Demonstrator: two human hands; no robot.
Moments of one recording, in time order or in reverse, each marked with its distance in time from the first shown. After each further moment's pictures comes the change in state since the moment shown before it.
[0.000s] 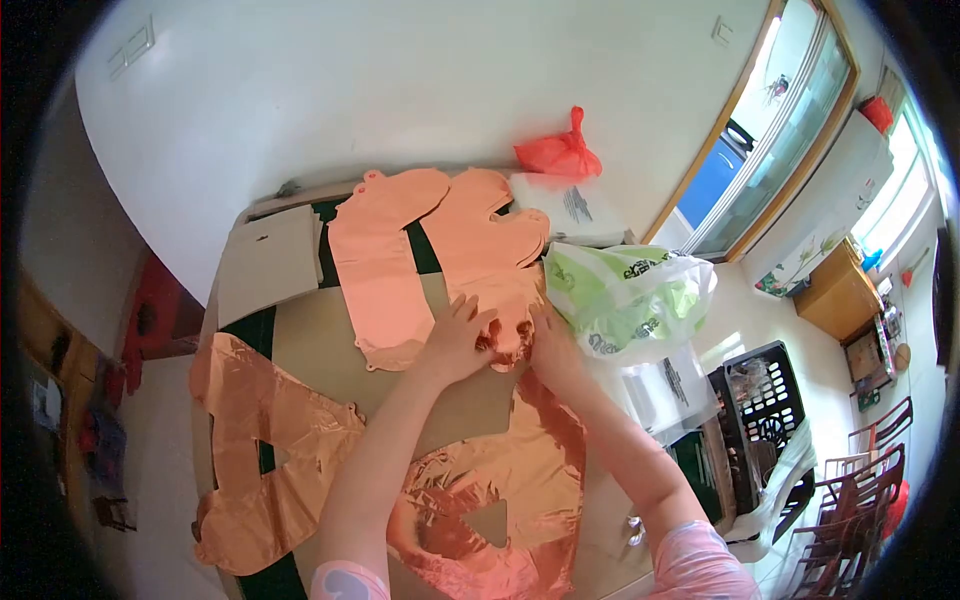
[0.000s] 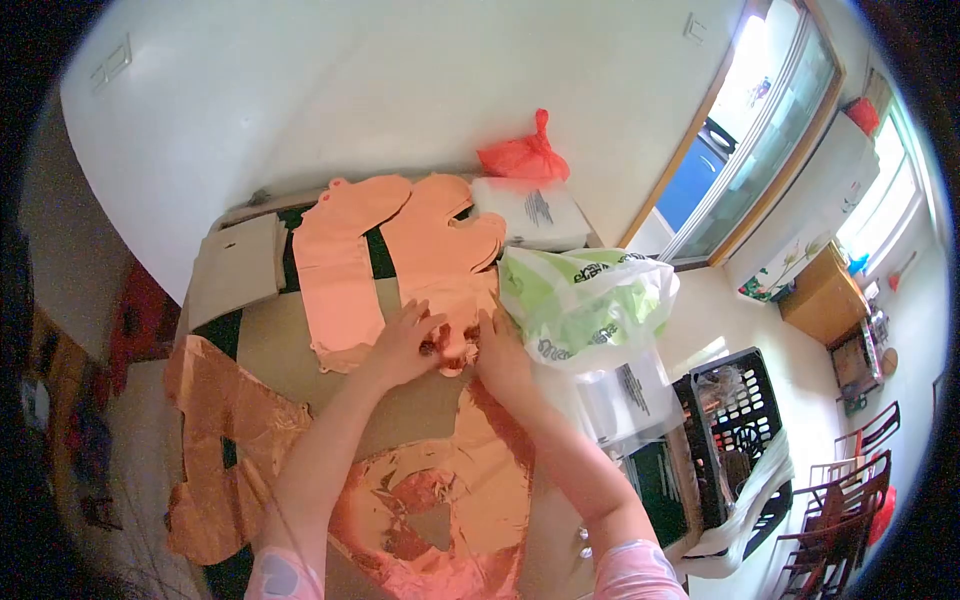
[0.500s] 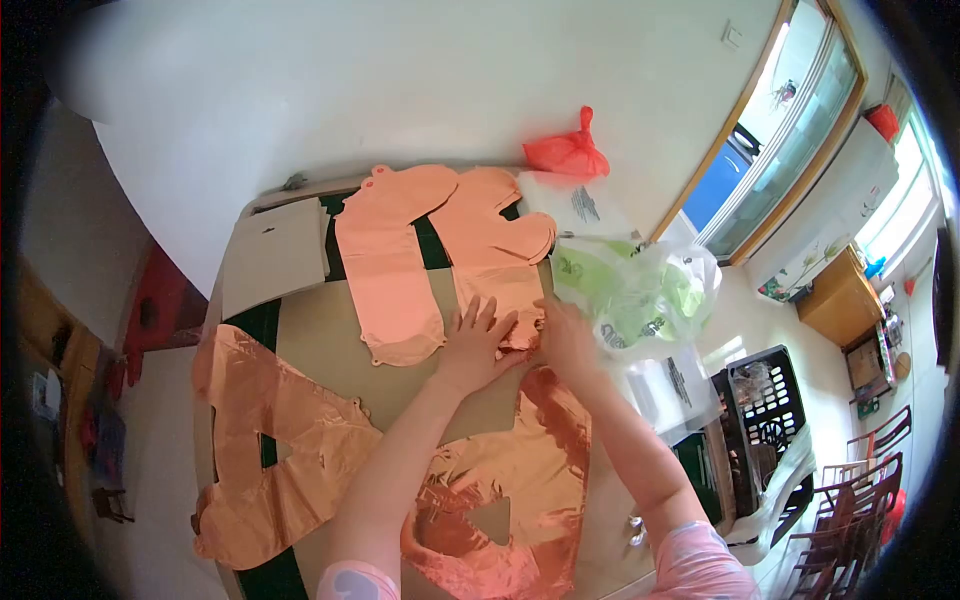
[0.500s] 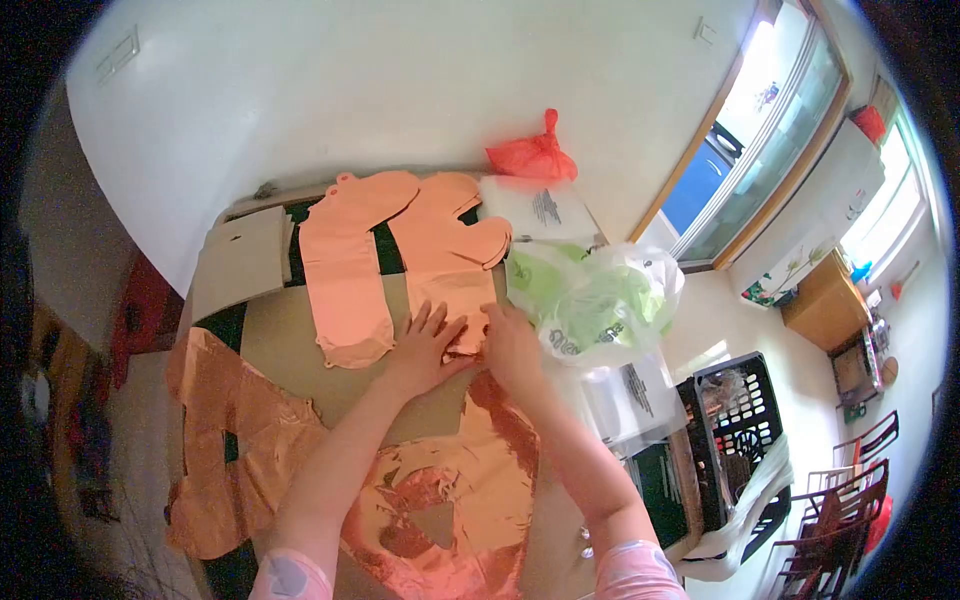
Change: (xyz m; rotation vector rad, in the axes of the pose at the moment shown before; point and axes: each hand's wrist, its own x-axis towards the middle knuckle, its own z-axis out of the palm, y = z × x) left_hand -0.007 0.010 0.027 0.144 -0.036 0.002; right_hand 0.018 -0.004 -0.014 0.084 -0.089 0.088
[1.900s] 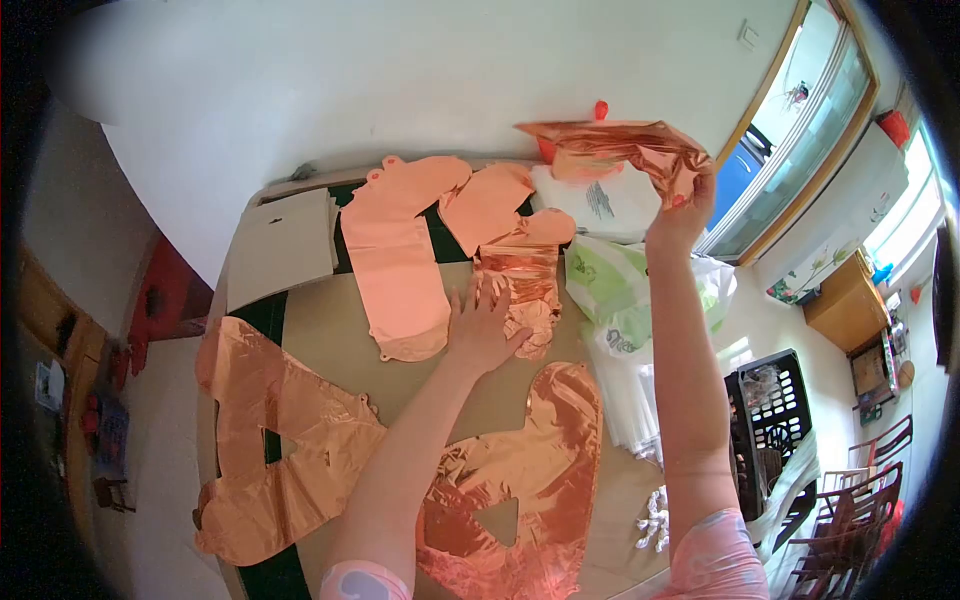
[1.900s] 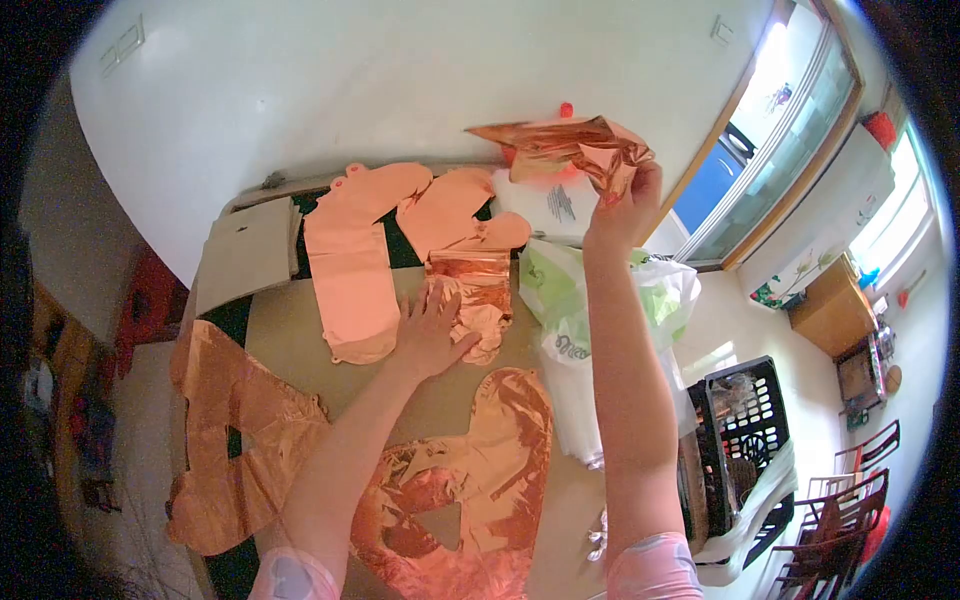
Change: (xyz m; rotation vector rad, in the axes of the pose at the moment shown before) left_hand 0.022 -0.007 -0.001 0.133 -0.047 -0.152; right_hand 0.136 0.012 -0.118 0.989 0.929 -0.214
